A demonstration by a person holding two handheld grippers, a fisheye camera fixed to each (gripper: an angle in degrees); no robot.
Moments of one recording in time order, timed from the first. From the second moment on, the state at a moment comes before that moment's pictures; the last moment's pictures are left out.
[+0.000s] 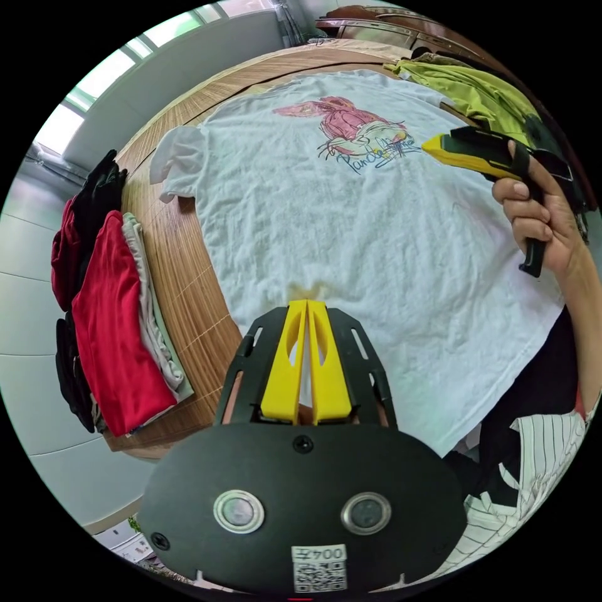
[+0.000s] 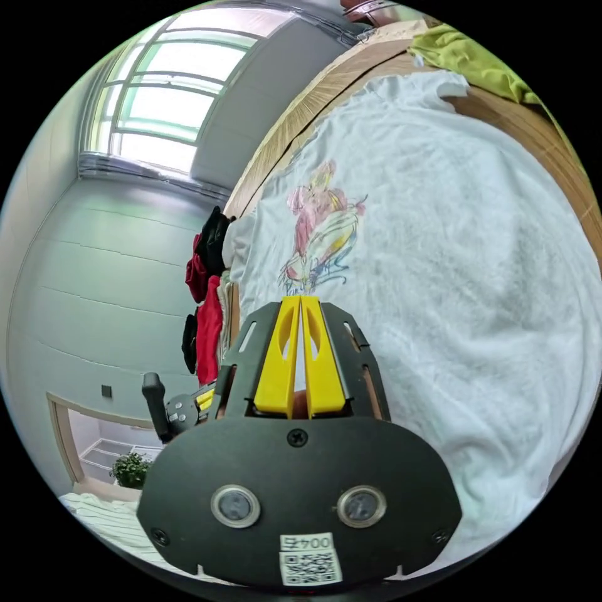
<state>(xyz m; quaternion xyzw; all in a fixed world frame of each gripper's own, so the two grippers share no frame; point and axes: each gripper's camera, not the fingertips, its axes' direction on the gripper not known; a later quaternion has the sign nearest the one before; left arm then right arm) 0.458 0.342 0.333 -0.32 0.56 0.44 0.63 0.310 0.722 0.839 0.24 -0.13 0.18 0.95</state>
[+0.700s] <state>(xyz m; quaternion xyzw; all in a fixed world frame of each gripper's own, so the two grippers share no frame) 0.640 0.212 0.425 -0.20 0.50 0.39 0.75 0.366 0.714 0.828 0.32 -0.14 0.24 0.91</state>
